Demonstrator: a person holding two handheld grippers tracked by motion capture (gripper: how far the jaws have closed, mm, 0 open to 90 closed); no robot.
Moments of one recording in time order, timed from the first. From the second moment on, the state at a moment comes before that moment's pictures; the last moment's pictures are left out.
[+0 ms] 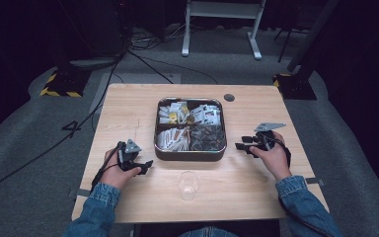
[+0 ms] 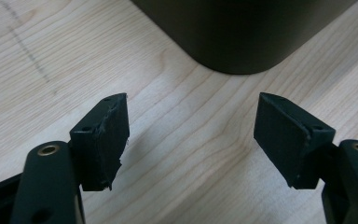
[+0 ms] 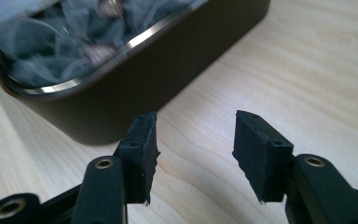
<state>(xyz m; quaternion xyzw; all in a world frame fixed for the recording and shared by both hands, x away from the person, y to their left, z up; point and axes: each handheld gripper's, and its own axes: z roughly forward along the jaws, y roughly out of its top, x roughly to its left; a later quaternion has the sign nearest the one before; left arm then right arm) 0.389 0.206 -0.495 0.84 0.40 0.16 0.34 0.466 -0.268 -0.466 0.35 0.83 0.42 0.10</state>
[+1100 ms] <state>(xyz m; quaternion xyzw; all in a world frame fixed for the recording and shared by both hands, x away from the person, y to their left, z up) 0.377 0.215 -0.503 0.82 0.43 0.17 0.34 0.513 -0.135 -0.411 0.28 0.86 0.41 0.08</state>
